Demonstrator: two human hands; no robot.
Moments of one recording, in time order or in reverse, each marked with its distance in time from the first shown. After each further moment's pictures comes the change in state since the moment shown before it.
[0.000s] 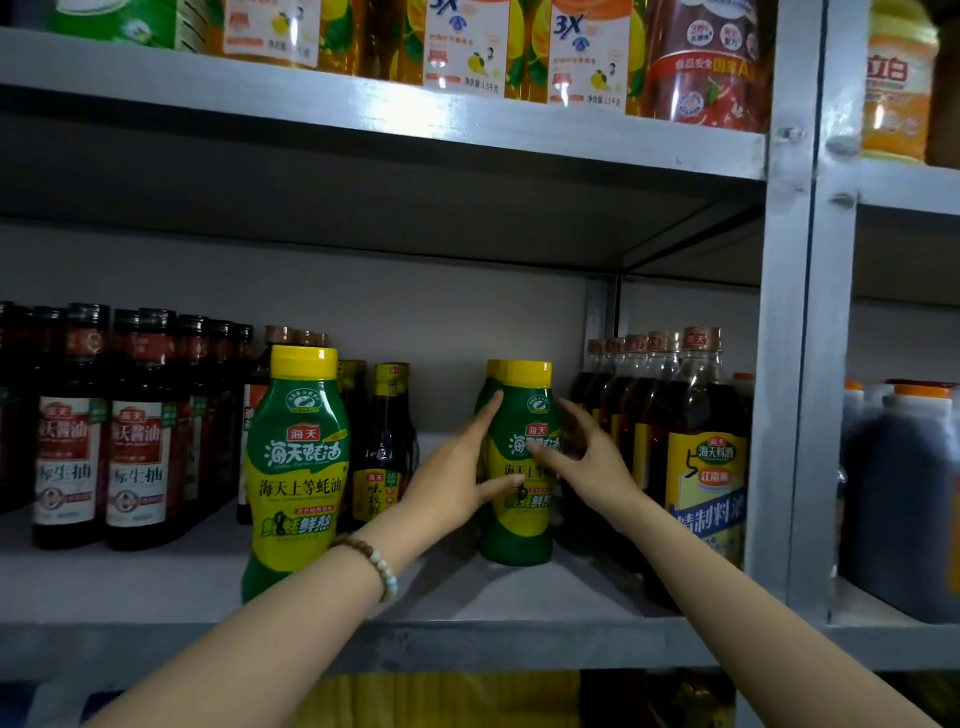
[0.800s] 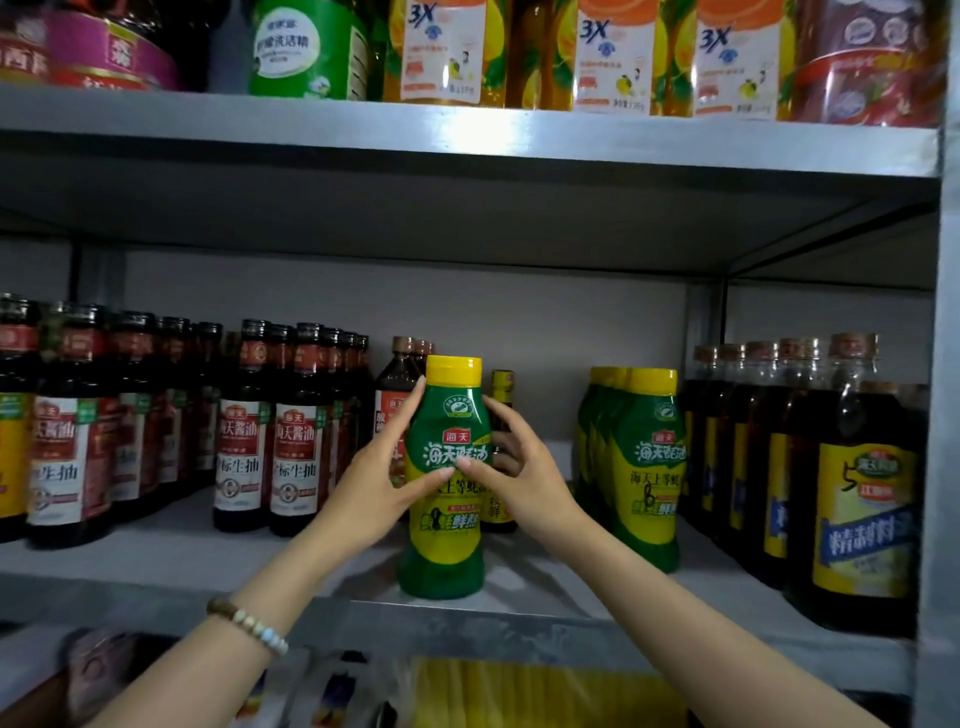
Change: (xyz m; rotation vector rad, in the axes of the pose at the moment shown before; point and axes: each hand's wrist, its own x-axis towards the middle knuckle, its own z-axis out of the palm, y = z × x) left_hand -0.095 -0.083 -0.145 -0.220 0.164 -0.041; right_hand -0.025 -0.077 0.173 0.298 -0.254 -0.165
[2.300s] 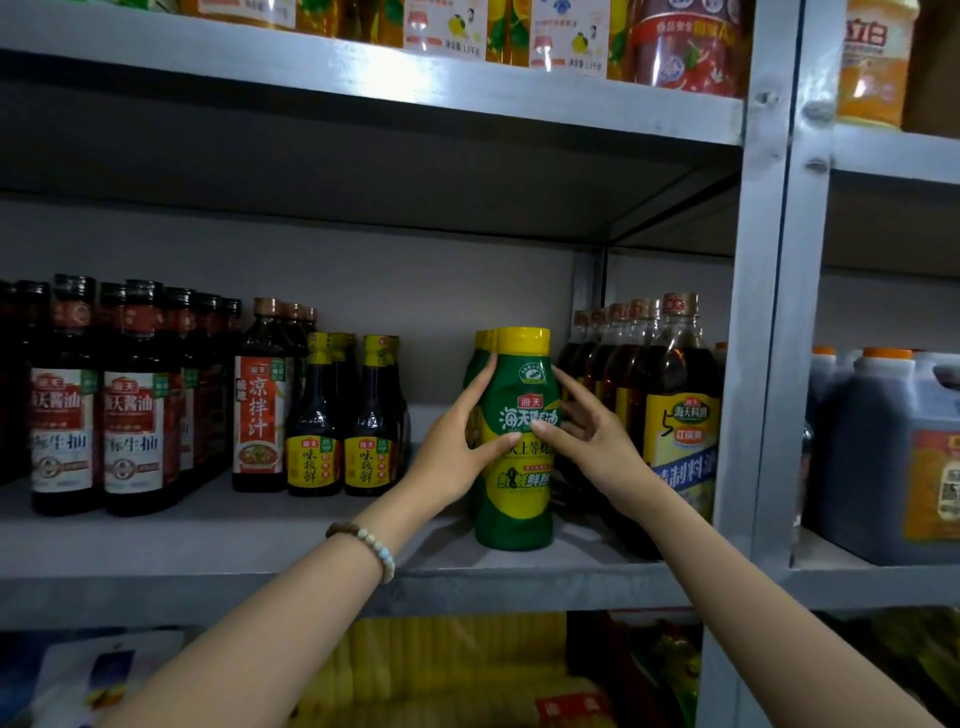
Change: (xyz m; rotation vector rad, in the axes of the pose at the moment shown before) left_hand 0.052 0.054 0.188 -0.302 -0.155 0.019; right_hand -0.063 0.013 -0.196 -0.153 0.150 0.095
